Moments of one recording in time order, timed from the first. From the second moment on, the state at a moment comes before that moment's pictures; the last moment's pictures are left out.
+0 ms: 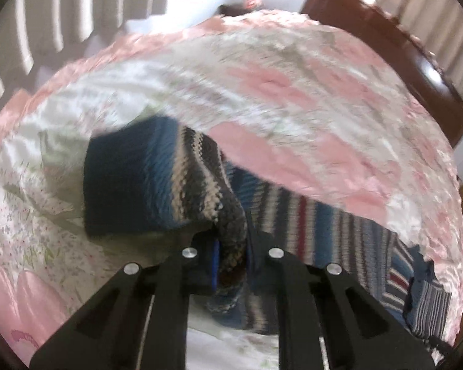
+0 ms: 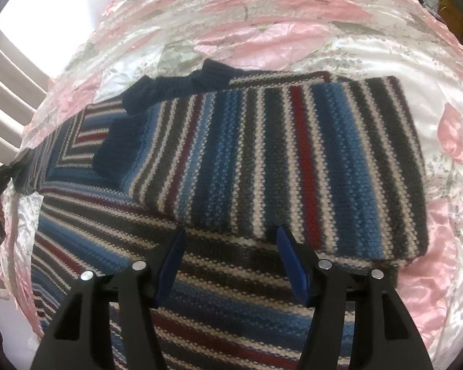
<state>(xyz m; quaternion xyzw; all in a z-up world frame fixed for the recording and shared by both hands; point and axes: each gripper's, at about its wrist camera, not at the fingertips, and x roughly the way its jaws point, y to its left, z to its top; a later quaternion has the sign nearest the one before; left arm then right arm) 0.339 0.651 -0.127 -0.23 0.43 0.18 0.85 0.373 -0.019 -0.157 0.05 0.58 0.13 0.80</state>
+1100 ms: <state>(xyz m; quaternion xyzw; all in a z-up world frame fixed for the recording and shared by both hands) 0.390 0.226 -0.140 -0.15 0.45 -0.12 0.87 0.357 -0.102 -0.151 0.06 0.55 0.13 0.83</state>
